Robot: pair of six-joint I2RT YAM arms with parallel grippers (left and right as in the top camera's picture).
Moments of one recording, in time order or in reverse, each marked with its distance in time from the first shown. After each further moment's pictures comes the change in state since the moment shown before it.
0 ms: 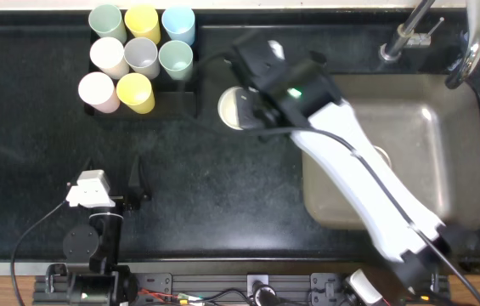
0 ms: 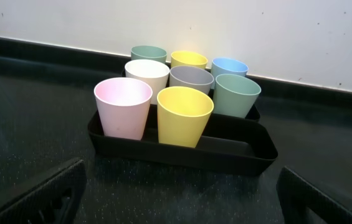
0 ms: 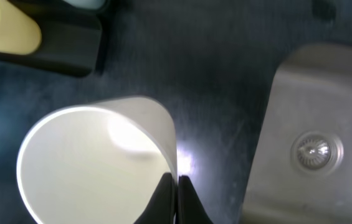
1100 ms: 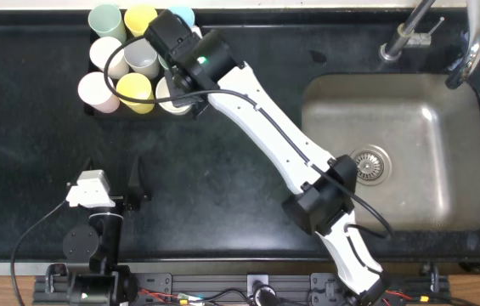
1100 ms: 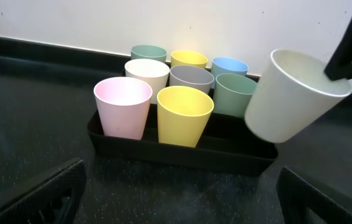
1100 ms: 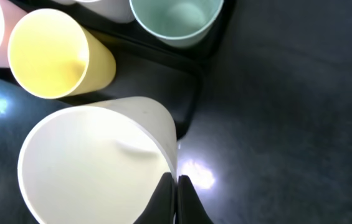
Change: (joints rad) left arm 0.000 0.000 0.000 0.000 0.000 0.000; right arm 0.096 0.506 0.545 -0.022 -0.093 -0.004
